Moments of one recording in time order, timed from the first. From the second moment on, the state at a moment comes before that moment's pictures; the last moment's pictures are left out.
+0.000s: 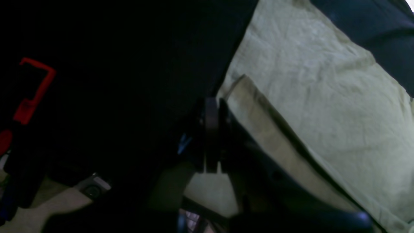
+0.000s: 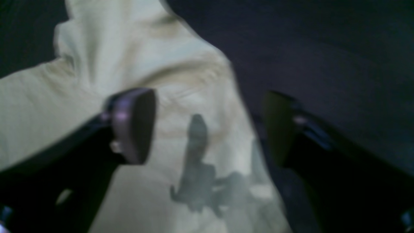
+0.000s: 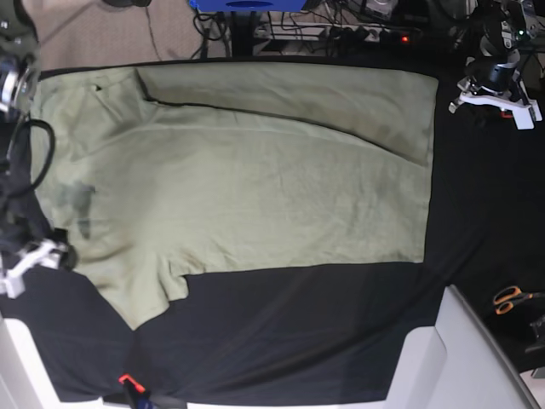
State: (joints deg) left arm 34.3 -13.1 -31.0 95.0 -45.2 -9.0 25.9; right arm 23.8 21.0 21.6 38.7 13.7 33.9 -31.5
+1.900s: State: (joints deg) left arm 34.3 -13.4 -31.0 94.9 -42.8 -9.1 25.9; right arm -0.3 6.8 28.7 77.9 3.4 34.1 -48.2
